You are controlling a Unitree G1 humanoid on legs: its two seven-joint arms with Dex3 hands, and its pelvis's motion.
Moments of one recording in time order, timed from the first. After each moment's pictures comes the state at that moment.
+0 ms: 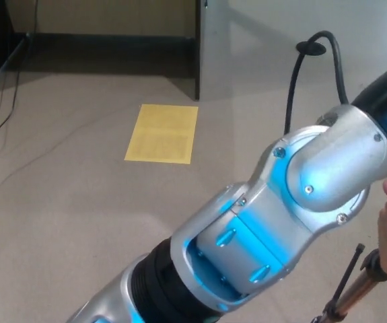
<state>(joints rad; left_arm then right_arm) -1.05 -0.12 -0.57 -0.23 0.08 0.46 -0.09 -0.17 -0.48 0.15 1.06 -0.31 -0.39 -0.02</state>
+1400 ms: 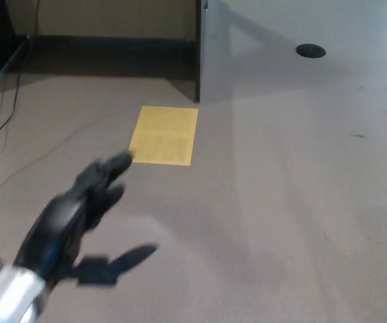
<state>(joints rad) -0.05 0.30 0.05 -0.28 -0.05 0.28 -0.27 -0.15 -0.49 0.15 1.05 -0.32 -0.38 -0.01</state>
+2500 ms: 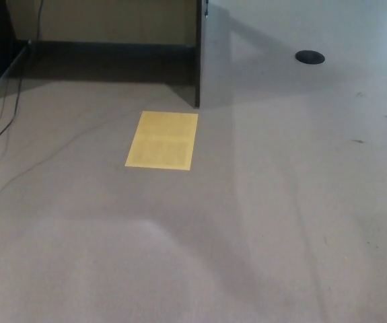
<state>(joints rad) 0.10 0.44 0.13 0.88 0.02 -0.22 -0.14 0.00 -0.49 0.16 1.05 -0.32 -0.38 -0.01</state>
